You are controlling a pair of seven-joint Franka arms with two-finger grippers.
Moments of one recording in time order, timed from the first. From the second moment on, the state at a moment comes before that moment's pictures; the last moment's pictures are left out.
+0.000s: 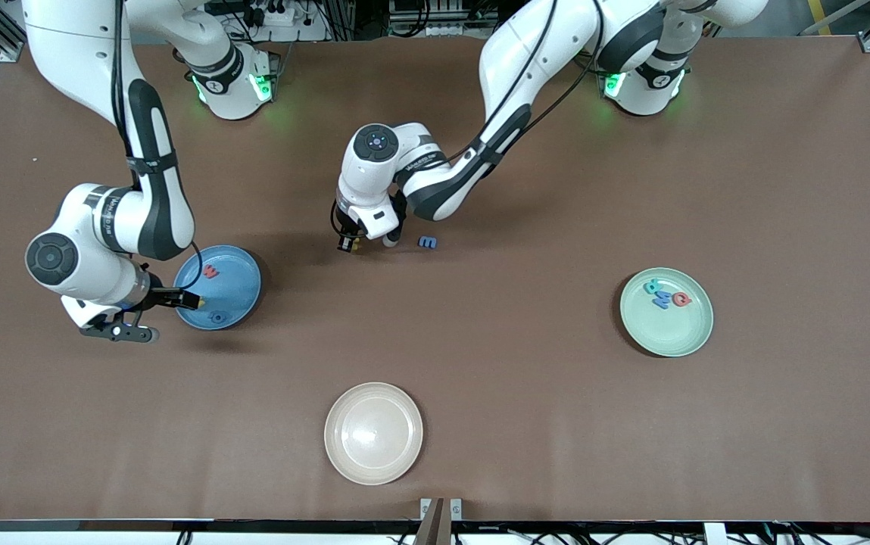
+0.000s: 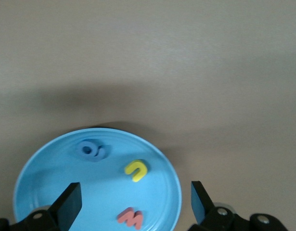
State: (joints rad) left arm -0.84 0.98 -0.24 -1.15 0.09 2.45 -2.42; right arm 0.60 0.48 -0.63 -1.95 0.25 2.24 -0.05
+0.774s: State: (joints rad) left arm -0.24 0.88 -0.65 -1.23 0.09 2.15 -2.12; right arm 0.71 0.48 -0.63 -1.89 0.38 2.23 0.06
